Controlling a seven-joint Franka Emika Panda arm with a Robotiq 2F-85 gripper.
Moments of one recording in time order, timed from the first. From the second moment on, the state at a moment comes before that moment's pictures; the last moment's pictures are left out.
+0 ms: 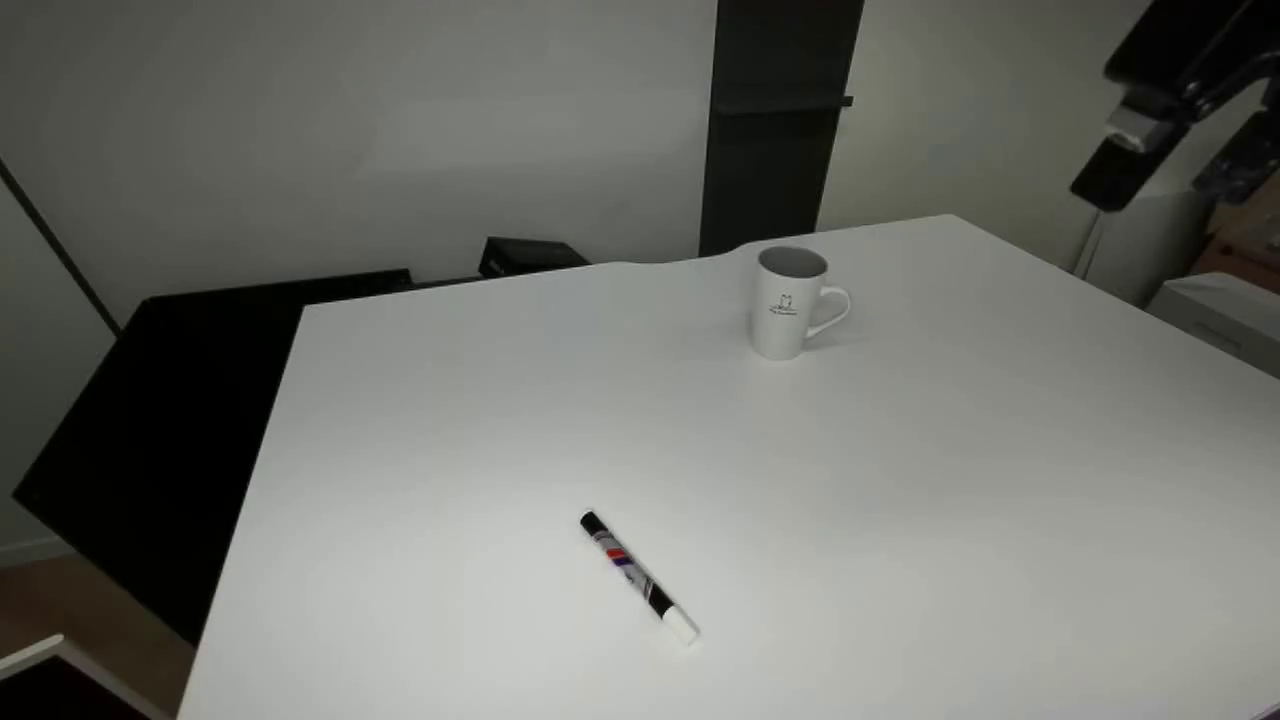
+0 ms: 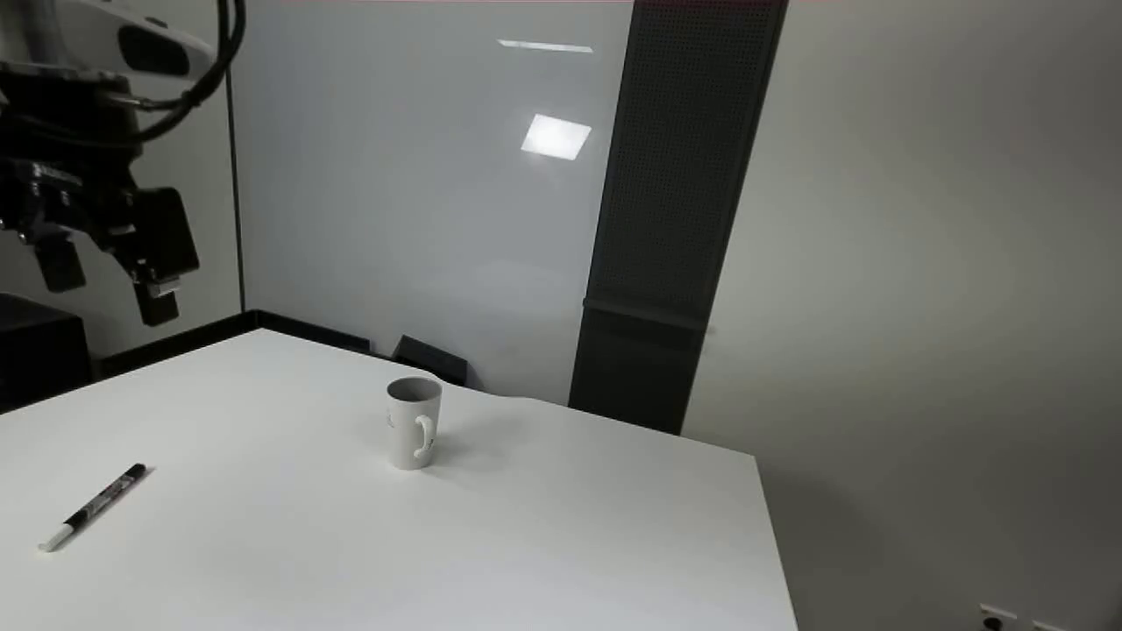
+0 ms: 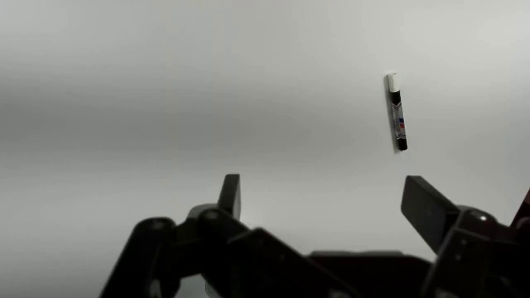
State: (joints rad) arm 0.08 -0.48 0.07 -2.62 0.12 2.32 0.10
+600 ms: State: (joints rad) arm 0.08 -0.35 0.09 -2.60 0.00 2.54 0.09
